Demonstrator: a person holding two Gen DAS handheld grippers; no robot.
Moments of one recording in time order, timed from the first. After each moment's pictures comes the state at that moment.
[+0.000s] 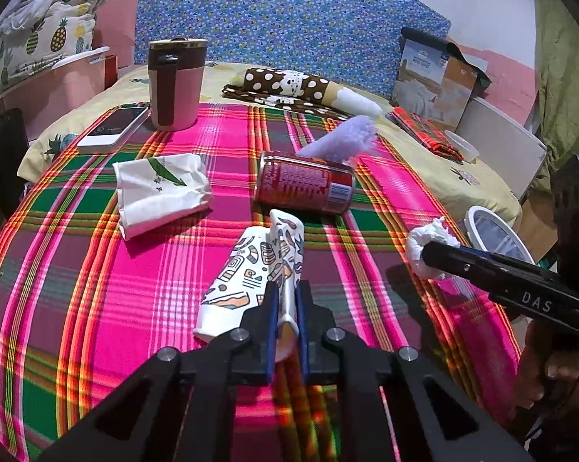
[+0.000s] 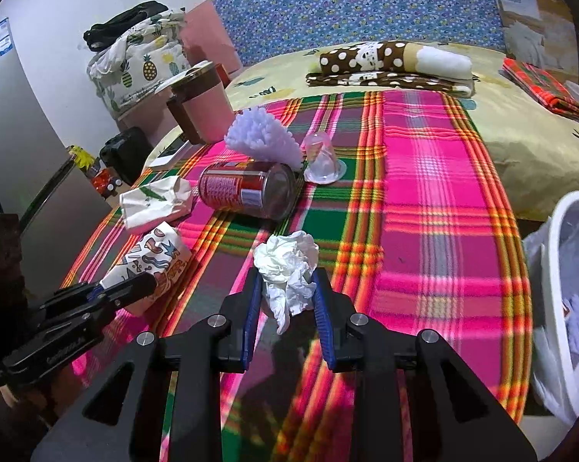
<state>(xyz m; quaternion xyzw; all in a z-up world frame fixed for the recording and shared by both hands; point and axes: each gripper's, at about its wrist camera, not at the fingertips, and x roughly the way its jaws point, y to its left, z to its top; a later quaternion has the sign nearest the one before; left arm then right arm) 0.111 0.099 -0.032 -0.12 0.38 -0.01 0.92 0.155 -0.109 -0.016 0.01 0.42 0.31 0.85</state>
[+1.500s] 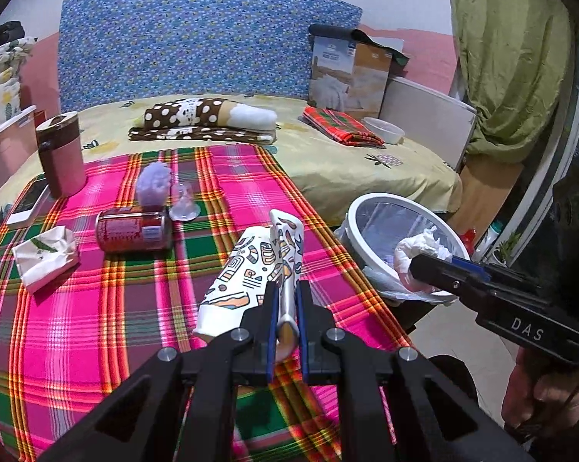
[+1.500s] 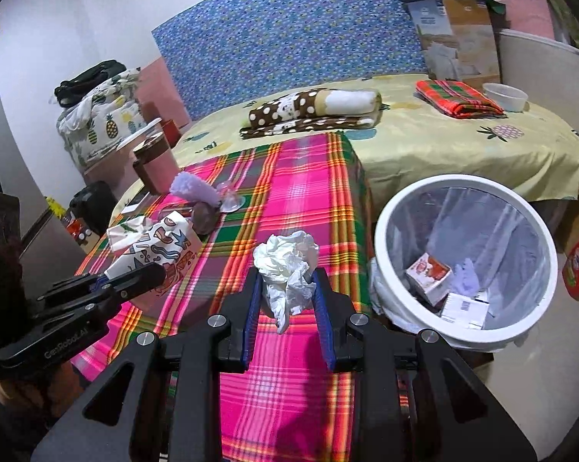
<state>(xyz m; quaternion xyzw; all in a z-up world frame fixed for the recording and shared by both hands) 0.106 -0.039 0.021 -0.05 0.34 -0.11 0.93 0.108 -0.215 0.016 0.05 0.35 0.21 0.91</state>
